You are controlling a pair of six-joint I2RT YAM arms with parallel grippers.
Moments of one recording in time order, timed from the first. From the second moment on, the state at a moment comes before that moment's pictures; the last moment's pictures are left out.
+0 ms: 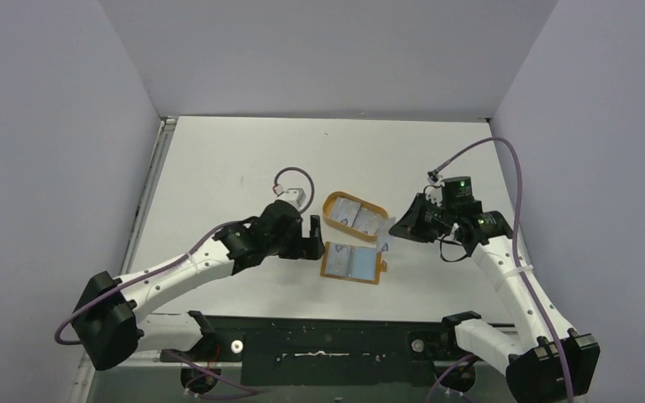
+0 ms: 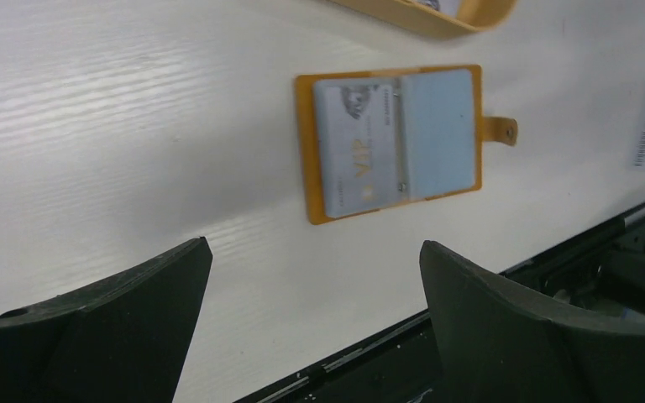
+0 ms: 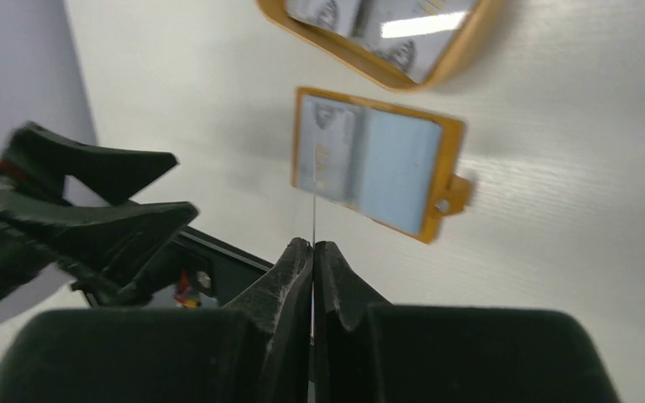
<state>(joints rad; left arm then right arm) -0.81 1.20 0.81 -0.41 -0.10 -0.72 0.22 1.05 0.94 -0.73 -0.45 0.64</state>
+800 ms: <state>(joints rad) -1.05 1.87 1.33 -0.57 -0.22 -0.53 0.32 0.93 0.54 -0.61 -0.37 0.57</state>
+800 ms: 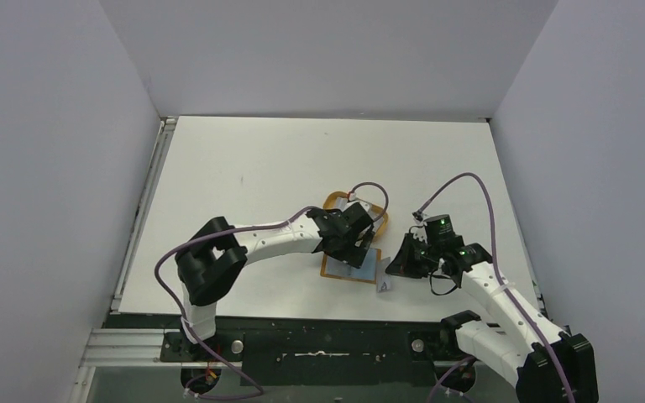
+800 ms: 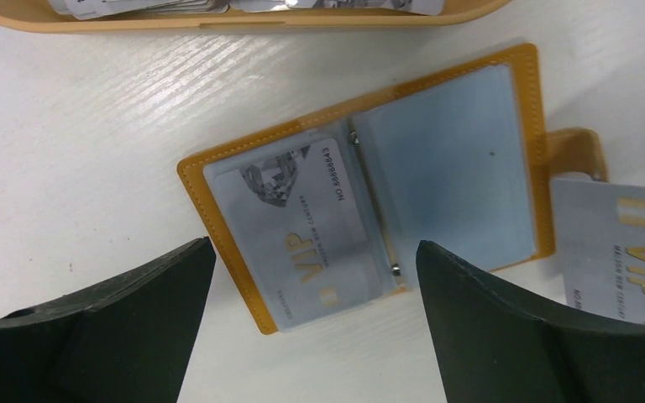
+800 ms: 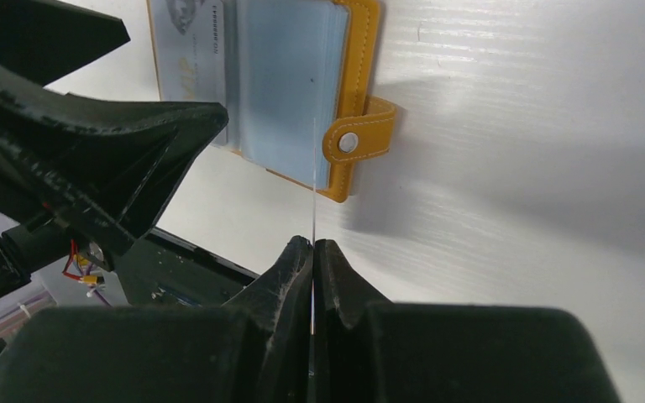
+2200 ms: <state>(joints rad) -1.05 2.00 1.40 -0.58 -0.32 -0.55 0.34 0.98 0.50 -0.48 -0.36 0.58</state>
